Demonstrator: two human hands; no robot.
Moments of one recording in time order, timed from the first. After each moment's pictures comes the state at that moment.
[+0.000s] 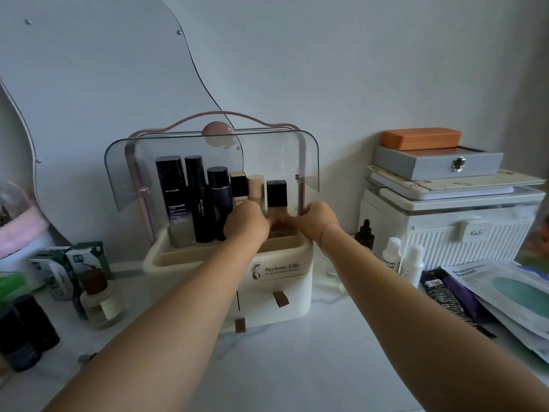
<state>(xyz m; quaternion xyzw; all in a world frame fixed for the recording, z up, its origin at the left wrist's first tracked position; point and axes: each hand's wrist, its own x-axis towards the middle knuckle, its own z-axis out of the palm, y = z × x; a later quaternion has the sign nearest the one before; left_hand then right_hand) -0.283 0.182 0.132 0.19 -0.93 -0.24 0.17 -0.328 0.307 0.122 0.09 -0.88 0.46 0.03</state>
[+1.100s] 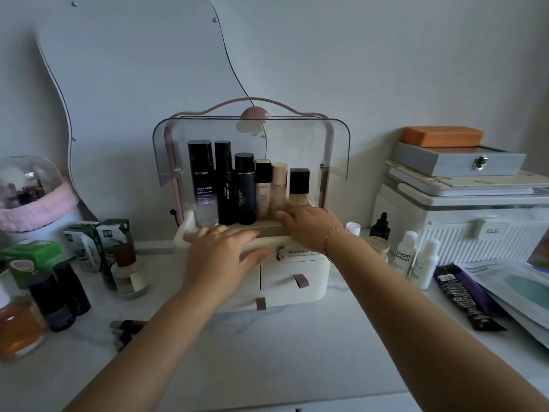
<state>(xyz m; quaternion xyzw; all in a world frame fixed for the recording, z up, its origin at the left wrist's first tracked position) -0.159 0.124 0.090 -0.02 -0.94 -0.07 0.34 -0.261 0.280 0.133 0.29 -0.95 0.11 0.07</state>
